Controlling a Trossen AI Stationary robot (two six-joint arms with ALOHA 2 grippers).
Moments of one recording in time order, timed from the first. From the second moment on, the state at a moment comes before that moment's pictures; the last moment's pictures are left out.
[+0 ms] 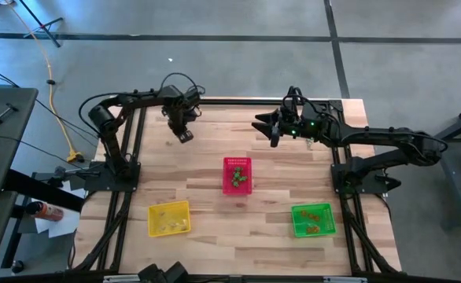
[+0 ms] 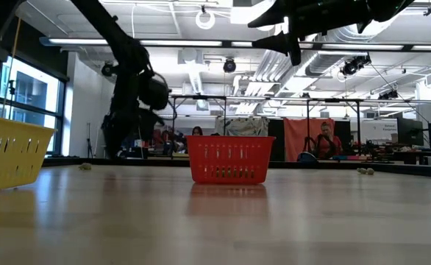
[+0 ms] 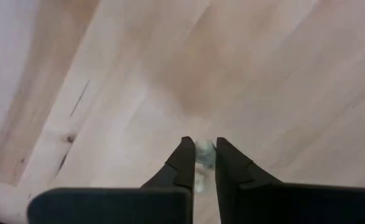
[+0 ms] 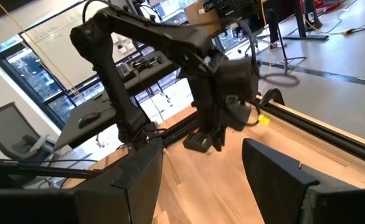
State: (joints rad) left arm 0.75 1.83 1.17 -1.05 0.00 0.16; right arm -0.29 1.17 0.76 0.30 -0.04 0.45
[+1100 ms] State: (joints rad) left arm 0.29 1.36 1.29 -0.25 0.25 -0.08; right arm -0.25 1.17 0.76 0.57 -0.19 0.26
